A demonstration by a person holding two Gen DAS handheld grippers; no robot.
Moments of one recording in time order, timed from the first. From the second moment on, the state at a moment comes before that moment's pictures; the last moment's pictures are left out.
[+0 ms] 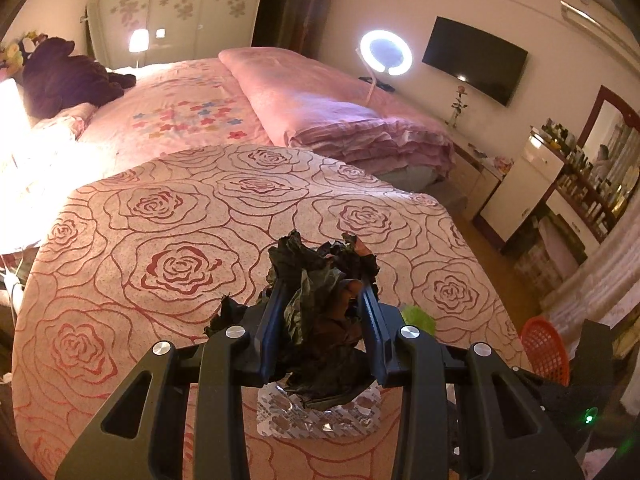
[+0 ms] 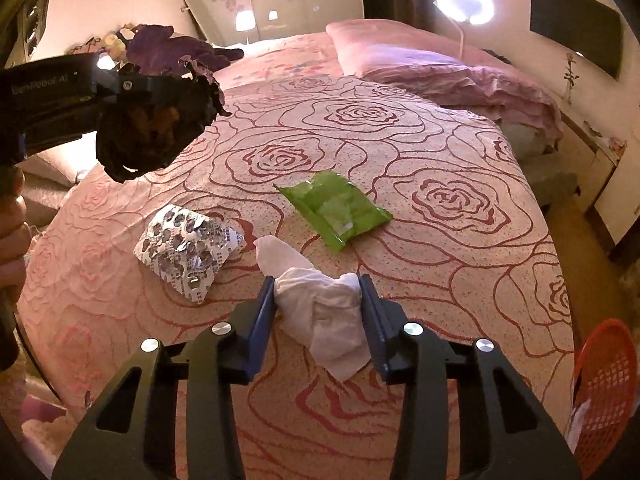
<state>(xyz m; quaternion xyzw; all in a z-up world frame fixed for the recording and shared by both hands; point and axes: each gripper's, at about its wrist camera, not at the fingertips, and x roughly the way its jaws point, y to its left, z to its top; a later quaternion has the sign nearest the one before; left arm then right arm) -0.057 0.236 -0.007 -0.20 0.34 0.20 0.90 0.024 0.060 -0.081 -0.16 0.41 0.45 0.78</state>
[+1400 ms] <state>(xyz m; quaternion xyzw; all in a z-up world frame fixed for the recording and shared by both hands) -0.030 0.156 0.003 -0.15 0.36 0.12 0.92 0.062 -0.067 -0.037 -0.04 0.39 0.34 0.86</state>
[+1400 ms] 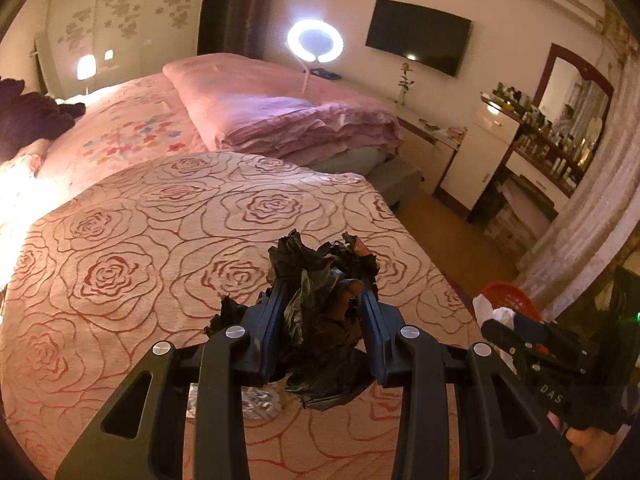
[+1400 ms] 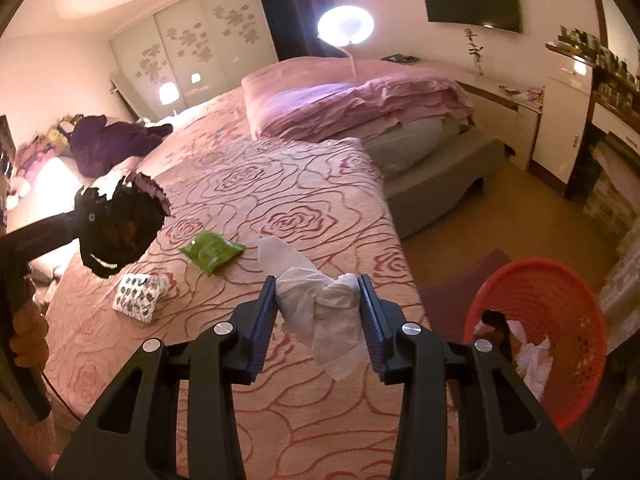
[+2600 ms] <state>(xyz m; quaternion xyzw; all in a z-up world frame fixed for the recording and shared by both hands) 0.064 0.000 -0.018 -0.04 0.41 -0.07 0.91 0.106 -0.223 -0.050 0.05 0.40 0.17 0.90</state>
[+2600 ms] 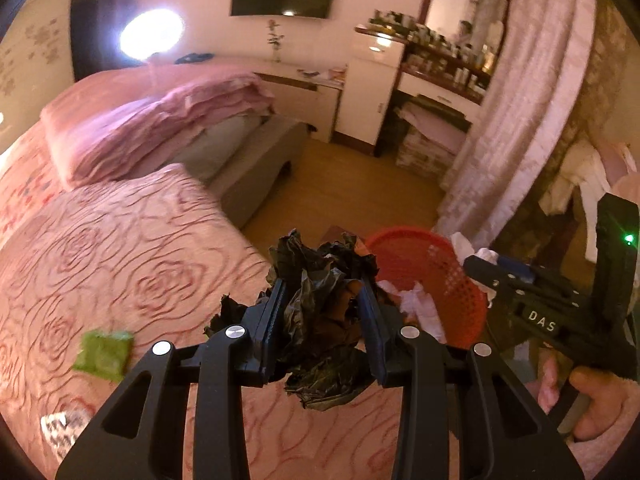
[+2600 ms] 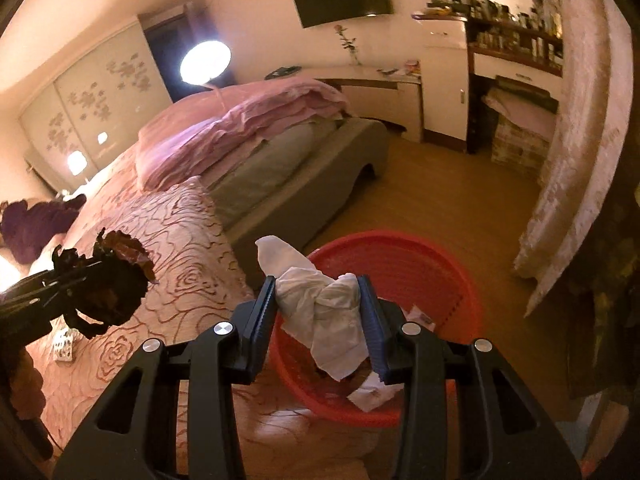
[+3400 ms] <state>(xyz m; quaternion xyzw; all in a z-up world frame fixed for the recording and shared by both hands) 0.125 -0.073 -0.087 -0.02 0.50 -0.16 0.85 0.136 -0.268 -0.091 0.11 0.45 0.12 0.88</state>
